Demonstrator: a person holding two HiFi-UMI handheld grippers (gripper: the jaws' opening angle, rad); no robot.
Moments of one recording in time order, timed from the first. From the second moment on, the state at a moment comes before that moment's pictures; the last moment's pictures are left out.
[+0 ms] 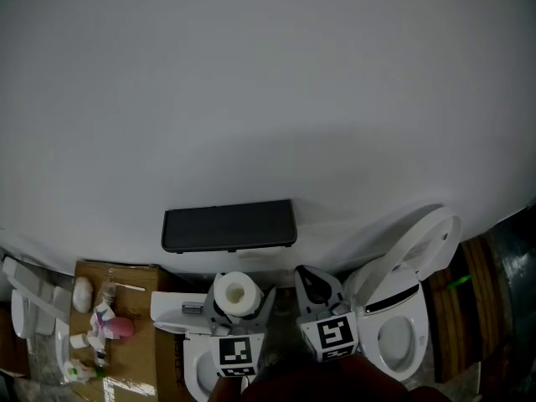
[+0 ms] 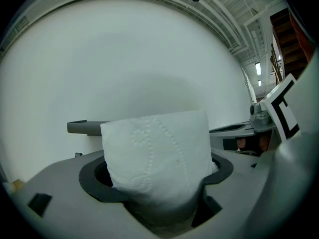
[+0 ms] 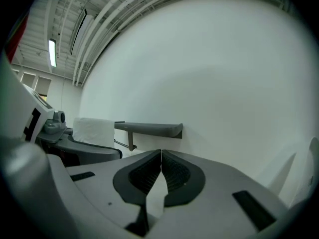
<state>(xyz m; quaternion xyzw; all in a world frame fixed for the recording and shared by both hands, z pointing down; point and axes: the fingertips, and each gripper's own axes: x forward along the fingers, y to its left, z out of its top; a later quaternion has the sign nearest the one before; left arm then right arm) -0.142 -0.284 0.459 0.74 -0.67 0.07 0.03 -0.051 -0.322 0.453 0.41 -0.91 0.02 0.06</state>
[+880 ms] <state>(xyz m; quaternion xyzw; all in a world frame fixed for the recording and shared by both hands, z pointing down) -0.167 -0.273 0.445 0.71 -0.70 0.07 0.03 -0.102 -0.375 0.514 0.21 -0.78 0.51 -0.29</state>
